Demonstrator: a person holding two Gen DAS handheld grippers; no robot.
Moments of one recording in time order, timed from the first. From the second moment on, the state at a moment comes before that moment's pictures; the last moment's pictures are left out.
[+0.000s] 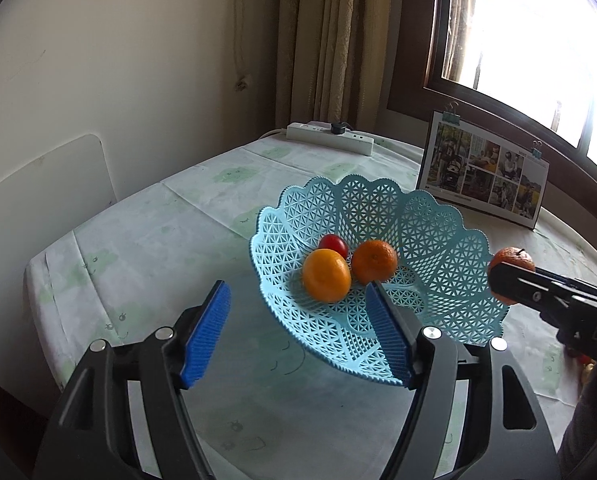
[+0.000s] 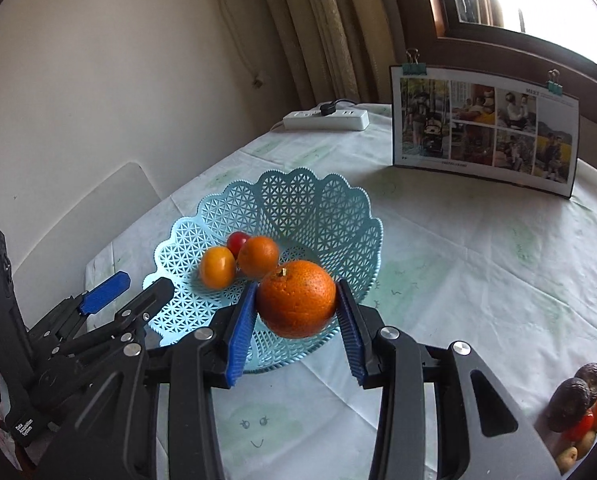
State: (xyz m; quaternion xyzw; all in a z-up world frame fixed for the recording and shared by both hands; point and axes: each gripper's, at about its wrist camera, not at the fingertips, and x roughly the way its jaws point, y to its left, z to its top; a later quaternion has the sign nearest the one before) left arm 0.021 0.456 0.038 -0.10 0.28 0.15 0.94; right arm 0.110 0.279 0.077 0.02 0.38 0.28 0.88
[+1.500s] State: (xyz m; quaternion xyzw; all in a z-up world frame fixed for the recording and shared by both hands) left arm 0.038 0.335 0.055 -0.01 0.28 0.05 0.96; right arm 0.076 0.024 0.043 0.15 0.38 0.03 0.91
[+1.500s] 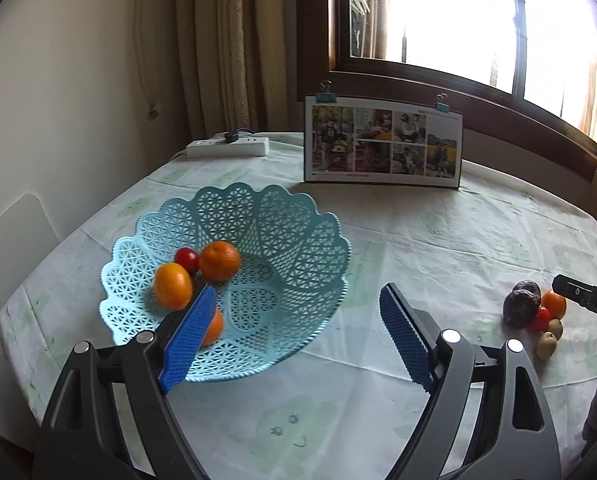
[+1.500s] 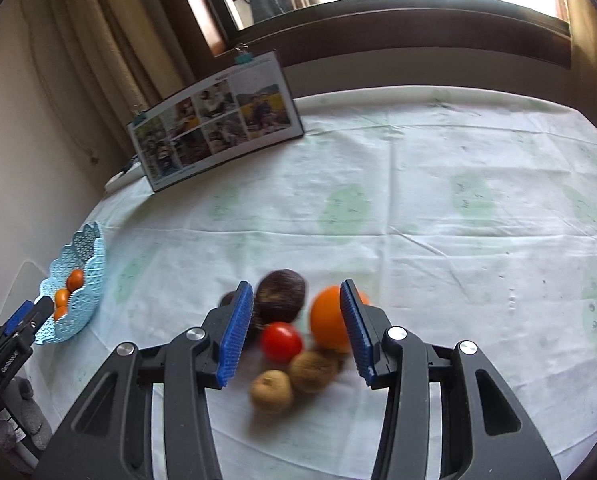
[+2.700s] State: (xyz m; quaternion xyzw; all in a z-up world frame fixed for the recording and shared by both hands) left arm 0.053 0.264 0.051 0.05 0.30 -0.01 0.95; right arm 0.085 0.005 0.022 0.16 0.41 0.05 0.90
